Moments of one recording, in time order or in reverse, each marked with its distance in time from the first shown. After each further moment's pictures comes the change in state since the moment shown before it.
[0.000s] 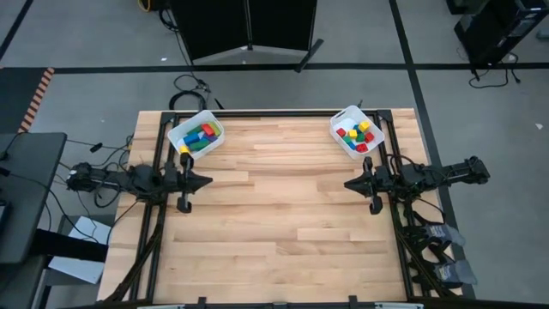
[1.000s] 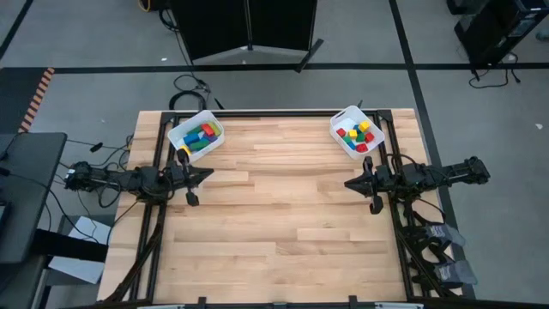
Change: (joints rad) left arm 0.001 0.039 0.002 -0.083 -0.242 0.089; right arm 0.000 0.000 0.000 0.022 0.000 0.000
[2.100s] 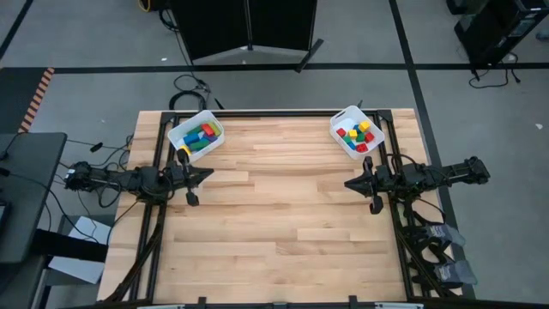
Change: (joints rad) left arm 0.000 0.000 0.000 0.000 0.000 -0.001; right arm 0.000 0.000 0.000 0.000 0.000 0.000
